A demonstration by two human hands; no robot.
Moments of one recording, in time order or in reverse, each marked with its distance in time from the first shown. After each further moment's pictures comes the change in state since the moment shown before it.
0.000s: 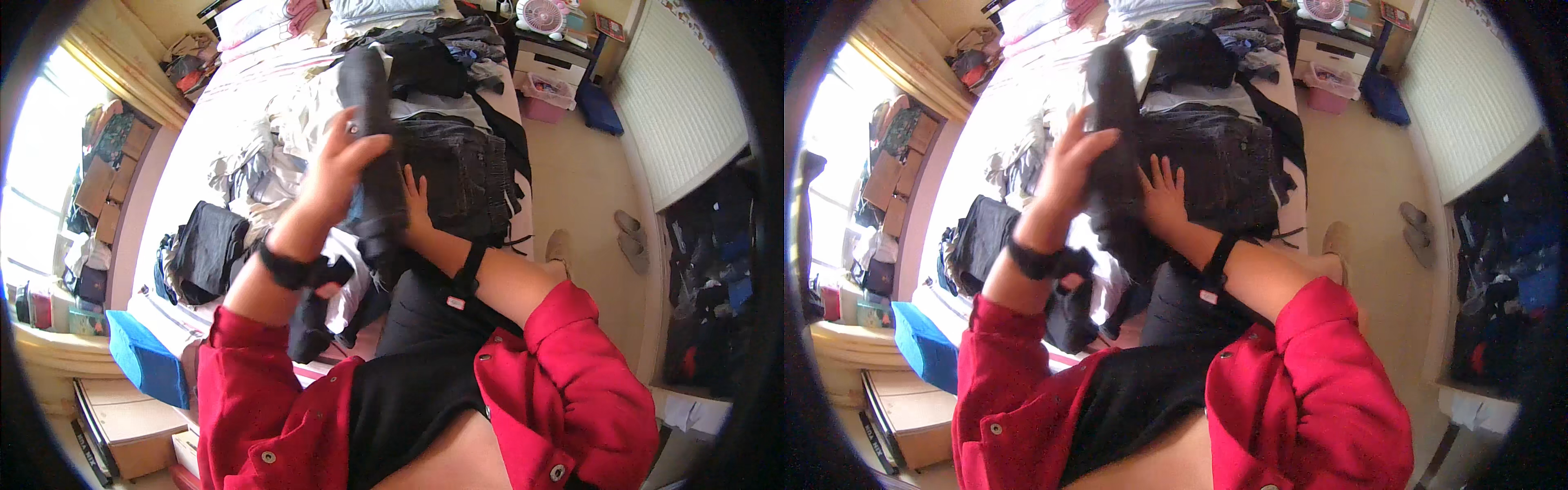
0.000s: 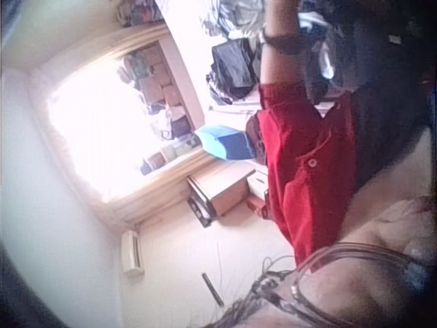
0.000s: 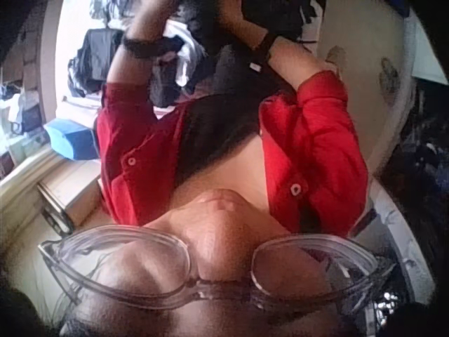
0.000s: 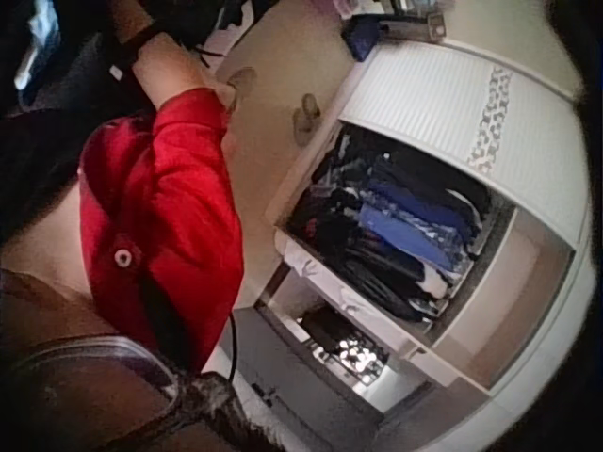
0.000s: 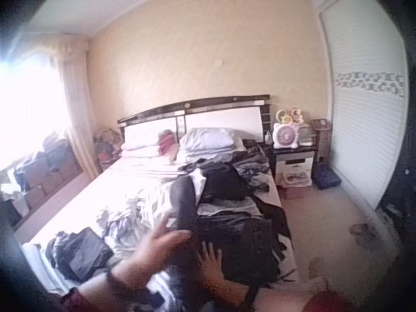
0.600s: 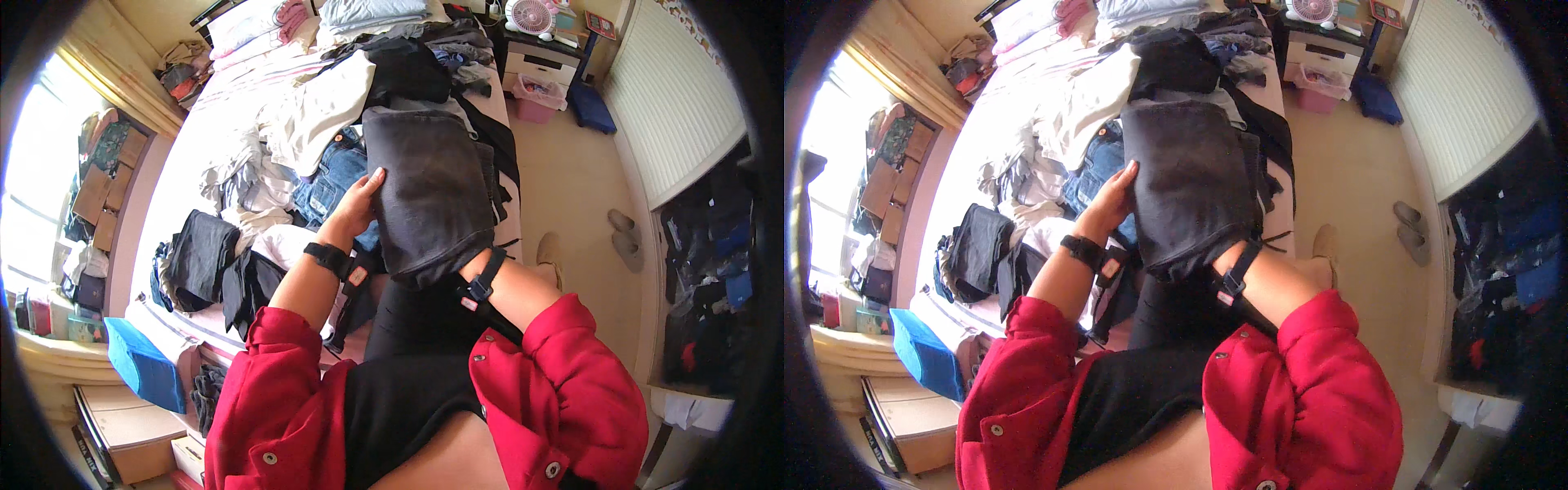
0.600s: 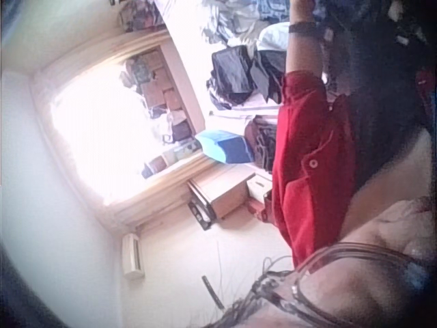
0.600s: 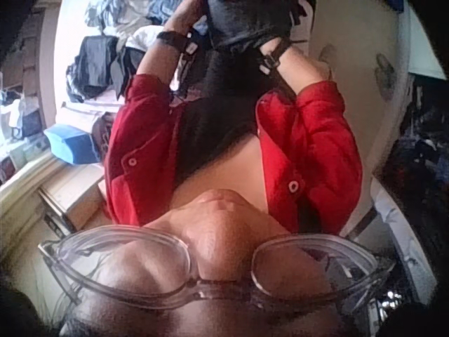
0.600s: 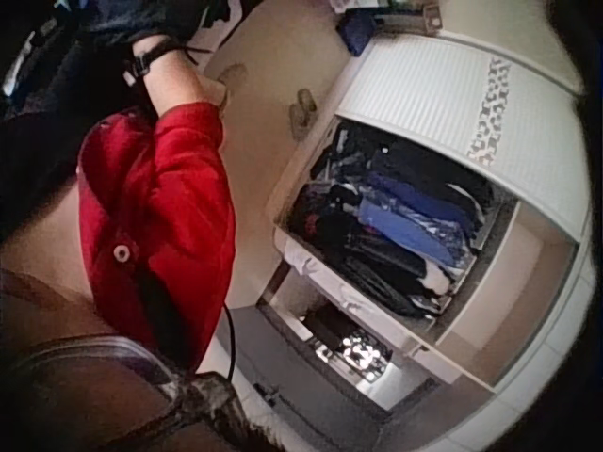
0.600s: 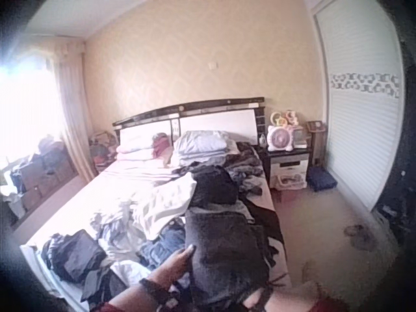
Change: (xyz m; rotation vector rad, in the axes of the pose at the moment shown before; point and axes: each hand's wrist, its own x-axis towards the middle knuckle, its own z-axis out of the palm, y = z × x) left_hand 0.032 -0.156 0.002 -0.414 -0.105 -0.498; right_hand -0.070 0.090 -0.057 0.524 -0.169 0.035
